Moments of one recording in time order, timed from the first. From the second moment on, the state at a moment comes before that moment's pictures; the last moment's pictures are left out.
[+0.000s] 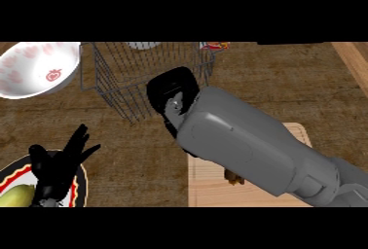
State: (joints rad) left arm 0.07 0.38 -0.18 -1.46 0.32 0.19 0.15; right arm -1.20 -0.13 0.70 -1.20 0.12 0.82 1.05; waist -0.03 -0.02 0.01
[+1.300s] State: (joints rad) left arm 0.08 0.37 -0.18 -1.49 0.28 0.19 0.17; right arm -0.78 -0.30 0.80 -1.45 0.38 0.78 0.99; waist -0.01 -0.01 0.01
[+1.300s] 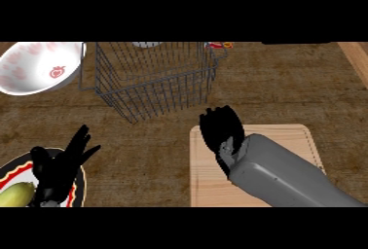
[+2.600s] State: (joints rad) left arm 0.07 0.36 -0.15 -1.48 0.27 0.16 0.20; right arm -0.58 -0.30 0.81 -1.40 0.62 0.78 0.90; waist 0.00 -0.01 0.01
